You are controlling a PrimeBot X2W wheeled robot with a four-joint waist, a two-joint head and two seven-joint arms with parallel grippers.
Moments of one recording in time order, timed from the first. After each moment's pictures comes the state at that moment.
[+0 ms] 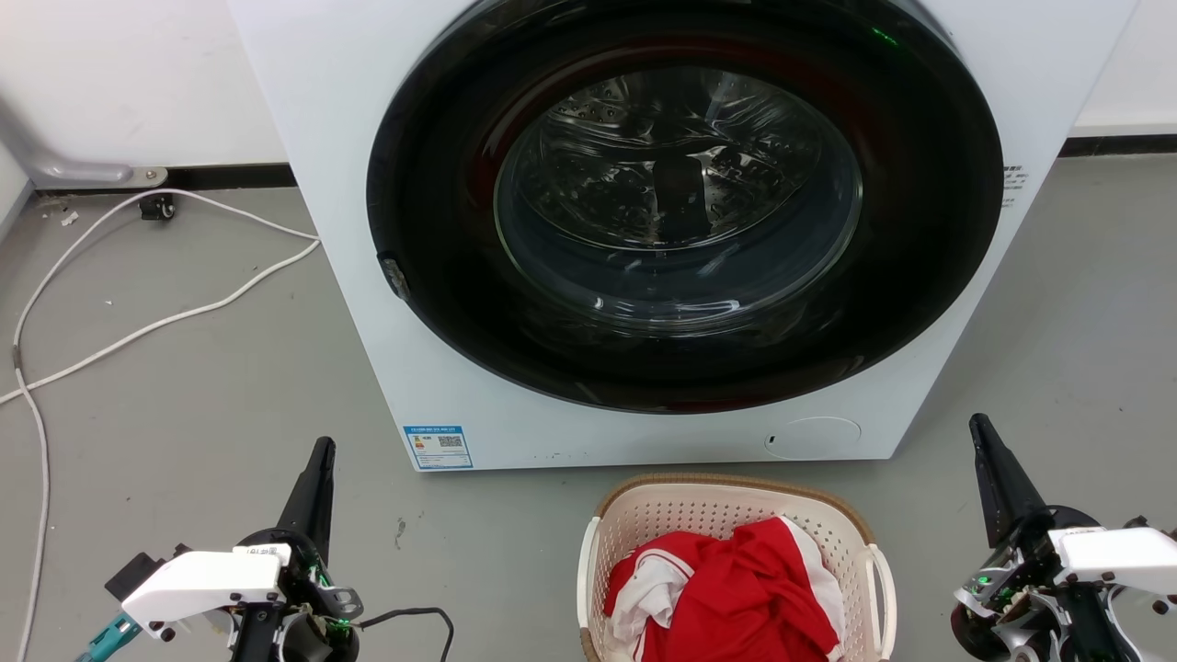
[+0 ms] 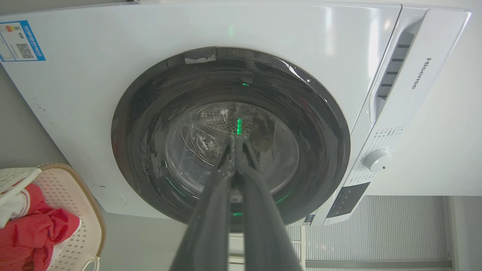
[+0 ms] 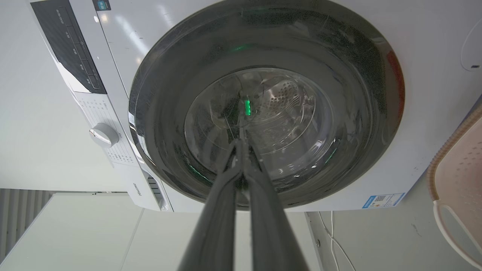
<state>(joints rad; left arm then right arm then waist) -0.10 0.05 0.11 0.25 -1.61 -0.13 0.11 -0.10 -0.05 -0.11 0.25 1.61 0.13 0.12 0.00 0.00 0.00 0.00</state>
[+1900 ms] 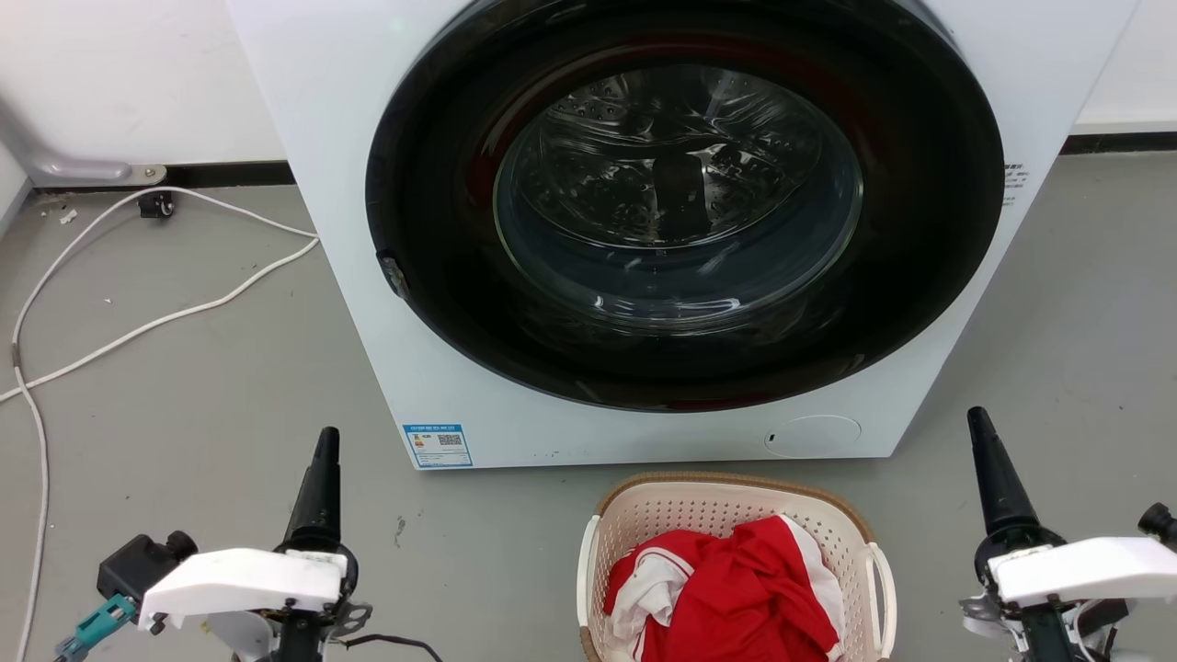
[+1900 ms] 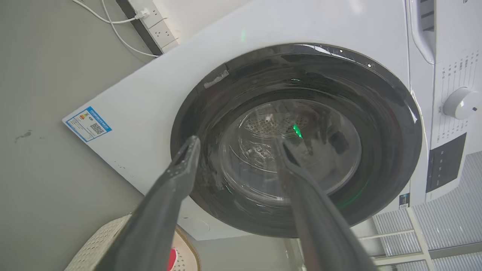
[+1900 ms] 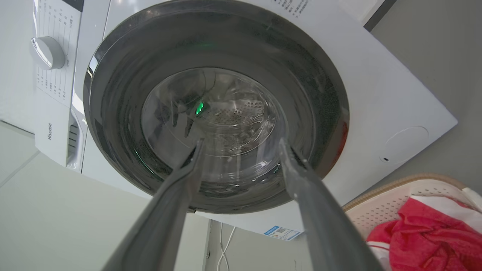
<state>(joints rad) -0.06 0.05 0.07 0.16 -1.16 -0.07 -0.01 -0.04 -0.05 -0.08 0.14 1.07 0.13 -0.01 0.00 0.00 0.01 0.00</state>
